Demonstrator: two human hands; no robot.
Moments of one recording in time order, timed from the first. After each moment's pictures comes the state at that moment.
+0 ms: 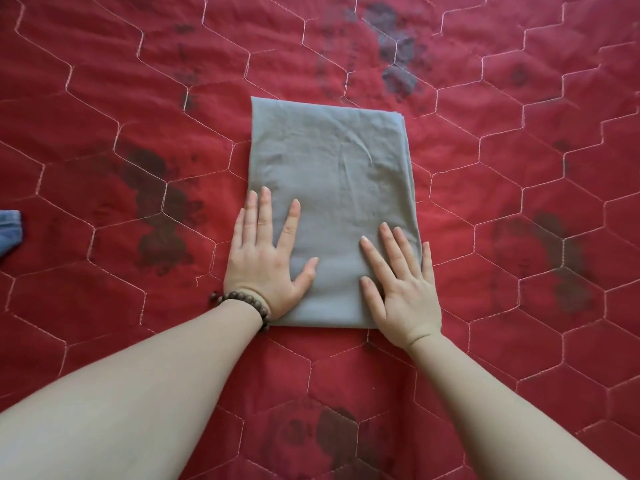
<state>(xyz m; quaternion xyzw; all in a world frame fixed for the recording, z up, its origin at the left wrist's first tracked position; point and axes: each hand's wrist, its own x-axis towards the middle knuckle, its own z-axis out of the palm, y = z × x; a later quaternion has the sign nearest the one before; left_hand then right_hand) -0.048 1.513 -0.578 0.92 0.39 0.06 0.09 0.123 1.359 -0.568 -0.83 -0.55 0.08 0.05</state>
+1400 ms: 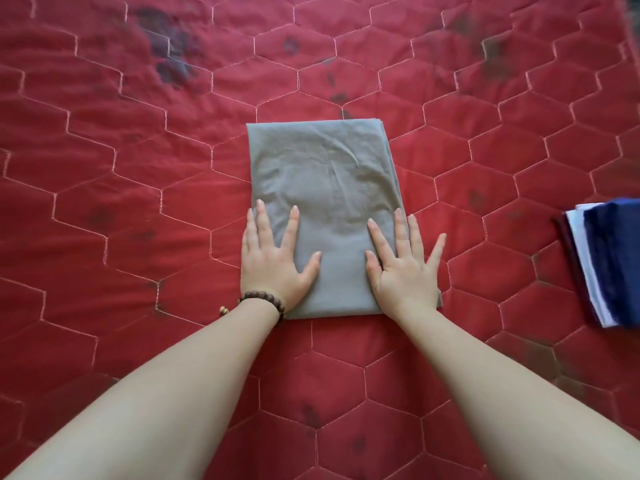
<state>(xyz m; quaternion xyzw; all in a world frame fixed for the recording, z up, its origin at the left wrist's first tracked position) 0.185 1.274 -0.565 0.90 0.40 0.00 0.16 0.329 1.122 -0.558 -0.92 -0.39 0.05 -0.02</state>
